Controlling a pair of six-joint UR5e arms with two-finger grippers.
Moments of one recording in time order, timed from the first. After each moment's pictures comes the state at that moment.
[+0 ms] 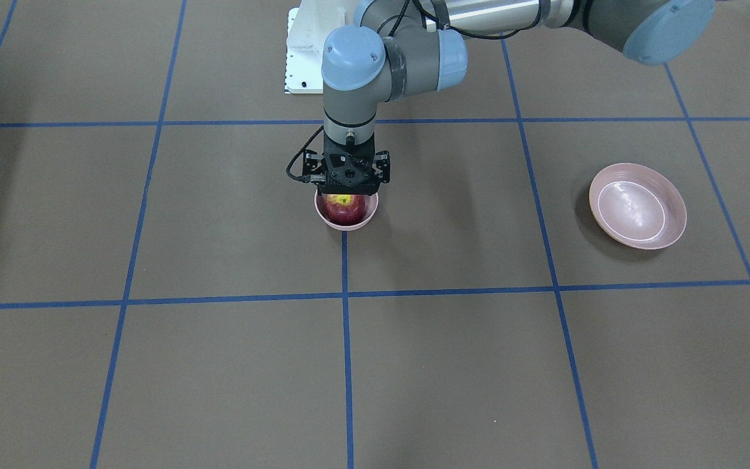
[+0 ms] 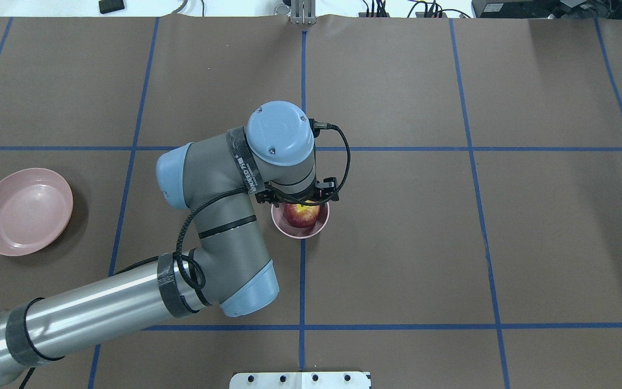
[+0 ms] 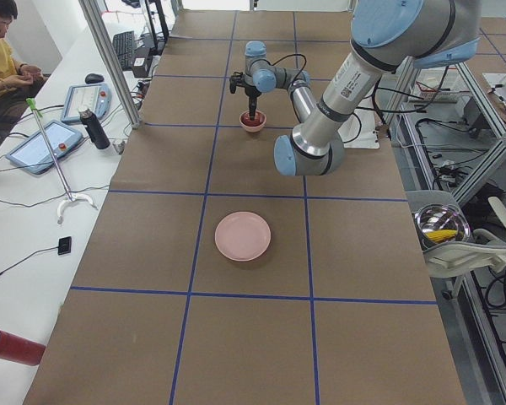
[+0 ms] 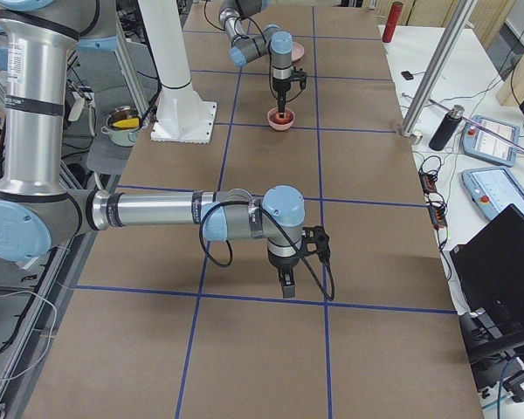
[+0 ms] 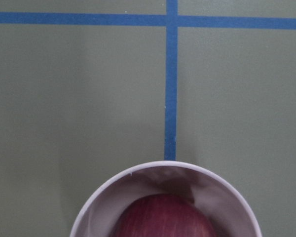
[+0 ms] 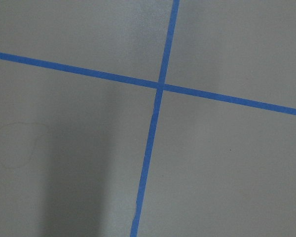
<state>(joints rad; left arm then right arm) -0.50 -2.44 -1.55 -1.55 -1.87 -1.24 1.54 -1.71 1.77 -1.52 2.28 -0.08</state>
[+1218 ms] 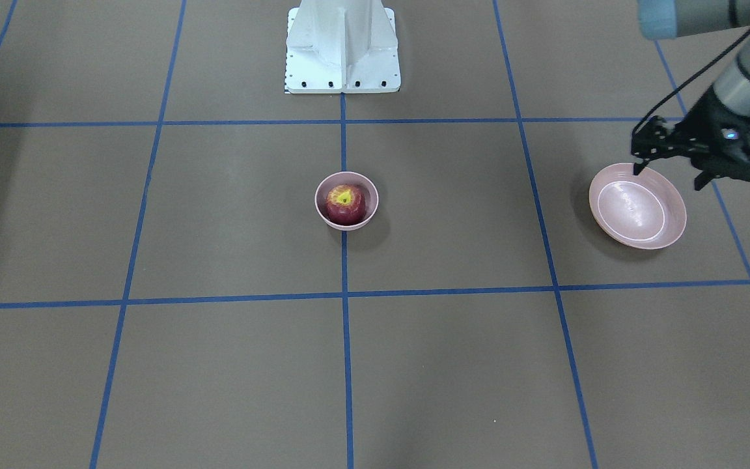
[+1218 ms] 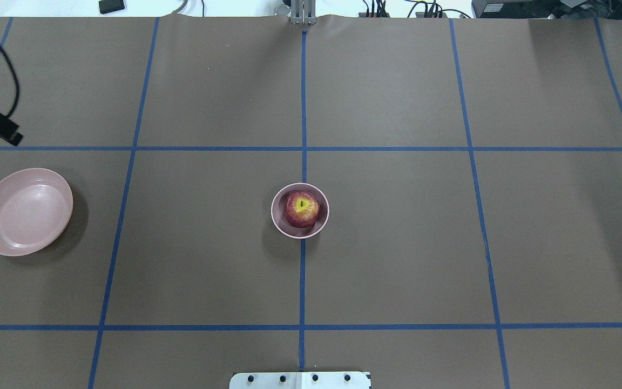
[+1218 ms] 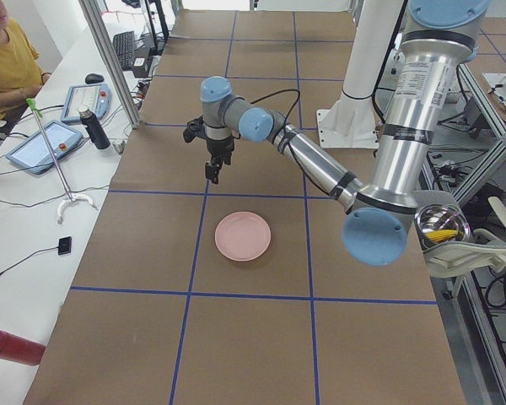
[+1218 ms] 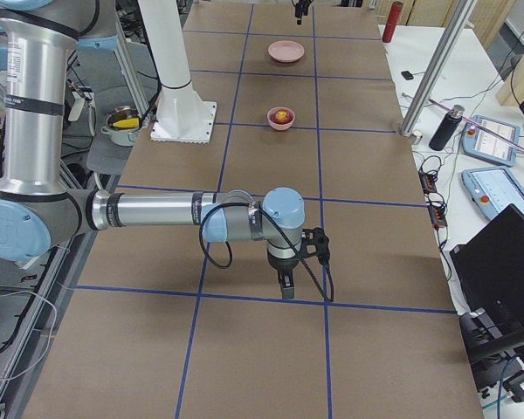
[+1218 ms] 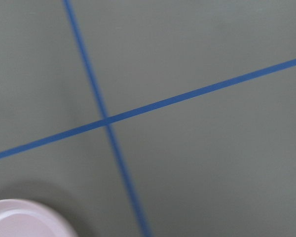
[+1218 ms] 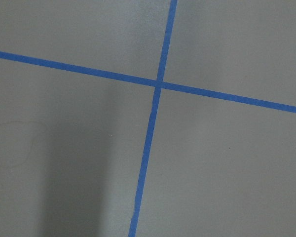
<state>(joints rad) -1.20 -1.71 -1.98 -1.40 -2.25 -0.16 1.54 -1.71 1.76 -1.52 2.28 -0.08</state>
